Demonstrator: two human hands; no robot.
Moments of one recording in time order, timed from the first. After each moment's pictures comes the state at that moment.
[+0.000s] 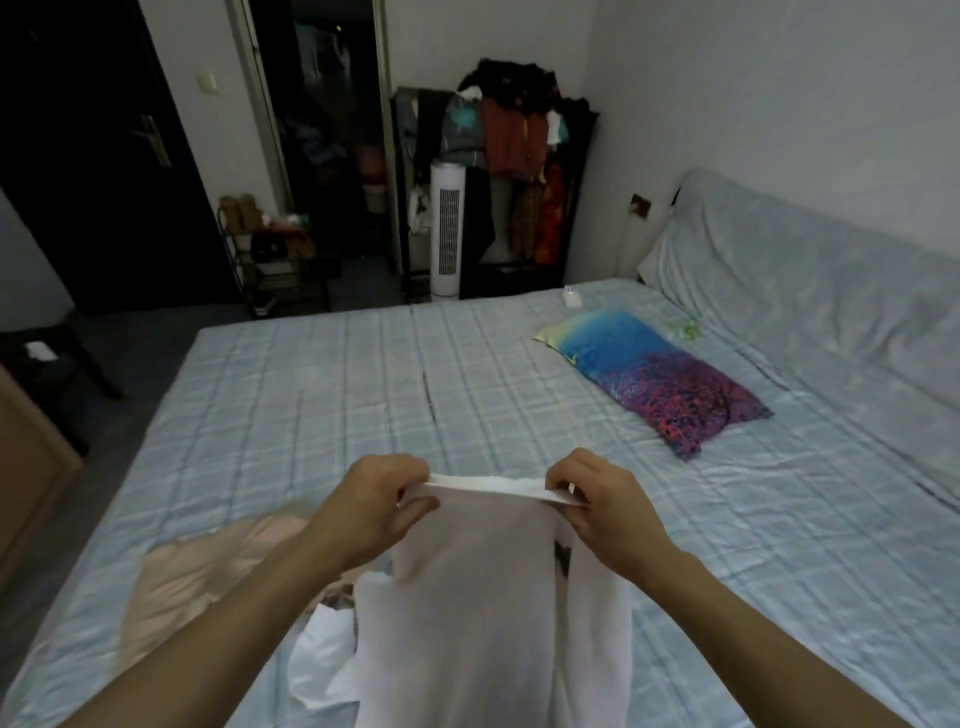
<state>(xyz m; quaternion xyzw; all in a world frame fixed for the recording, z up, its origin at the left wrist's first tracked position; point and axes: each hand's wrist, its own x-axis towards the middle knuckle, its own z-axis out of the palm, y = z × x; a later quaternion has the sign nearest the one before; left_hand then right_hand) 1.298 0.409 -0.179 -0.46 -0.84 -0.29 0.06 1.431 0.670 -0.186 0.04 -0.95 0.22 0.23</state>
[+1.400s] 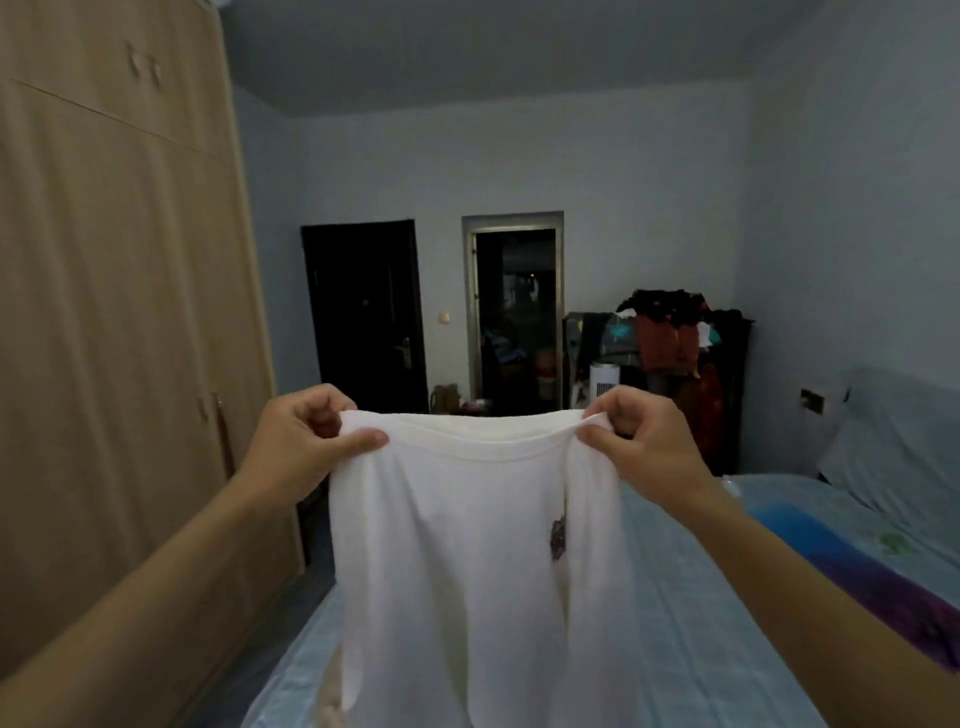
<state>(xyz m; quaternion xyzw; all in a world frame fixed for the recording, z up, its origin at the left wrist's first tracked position) 1.509 0.230 0.094 -0.25 -0.76 -0.52 0.30 1.526 0.583 0.079 0.16 -0.80 0.48 0.33</state>
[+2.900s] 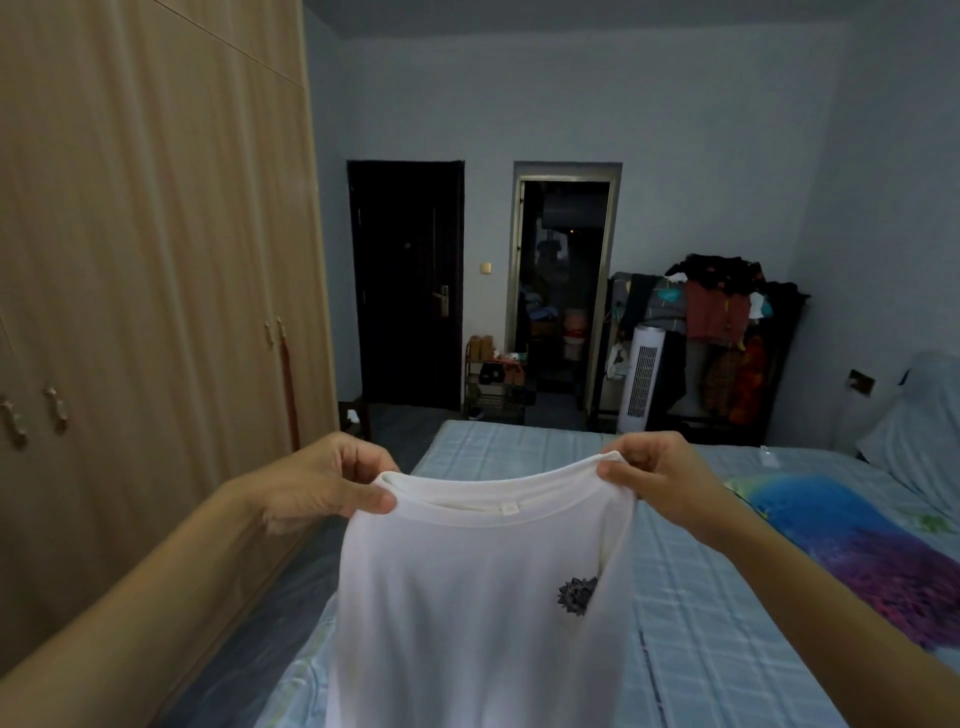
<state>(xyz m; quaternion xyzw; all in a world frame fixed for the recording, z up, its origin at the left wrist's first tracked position) 1.560 0.051 0.028 -0.20 -0.79 -0.56 -0.17 1.548 0.439 0.006 0.16 -0.85 0.50 0.09</state>
